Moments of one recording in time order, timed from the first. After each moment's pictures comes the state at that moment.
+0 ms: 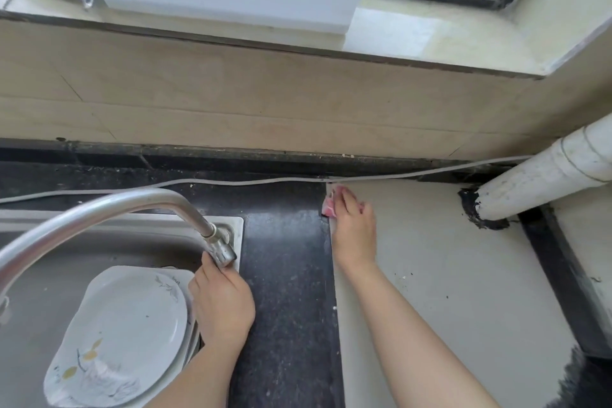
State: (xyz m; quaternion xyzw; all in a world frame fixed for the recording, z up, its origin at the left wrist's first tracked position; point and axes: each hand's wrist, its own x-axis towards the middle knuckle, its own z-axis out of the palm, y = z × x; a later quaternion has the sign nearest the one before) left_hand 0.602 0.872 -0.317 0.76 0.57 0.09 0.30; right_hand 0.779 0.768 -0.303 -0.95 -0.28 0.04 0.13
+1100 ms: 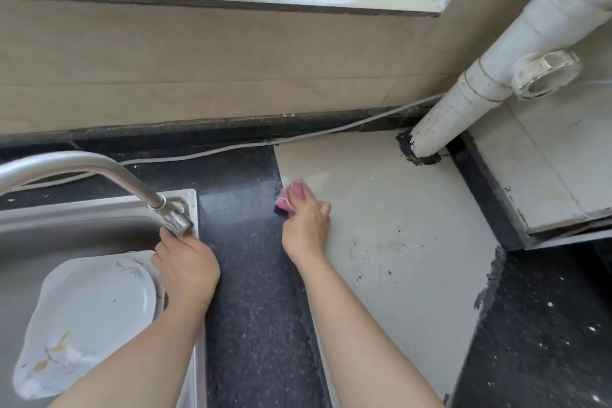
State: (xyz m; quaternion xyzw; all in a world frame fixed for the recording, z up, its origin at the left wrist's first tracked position) left_hand 0.599 0.867 -0.311 0.78 0.55 0.10 0.28; right_hand 0.701 0.744 -0.291 -0.95 -0.09 0.06 0.29
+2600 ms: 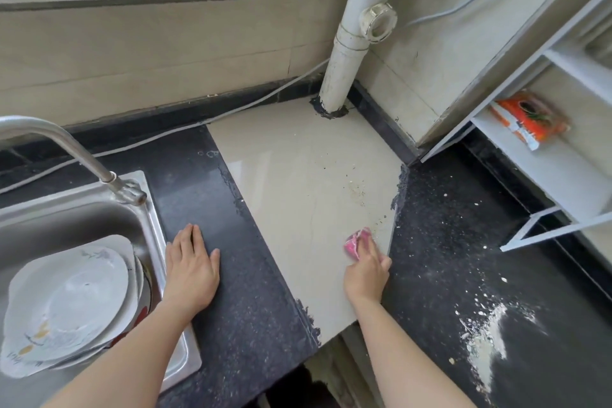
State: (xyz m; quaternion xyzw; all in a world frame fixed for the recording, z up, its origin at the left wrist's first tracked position) left_hand 0.509 0.800 -0.311 0.97 0.17 -0.08 0.17; right_hand 0.539 0.523 -0.289 -0.95 0.20 0.02 0.25
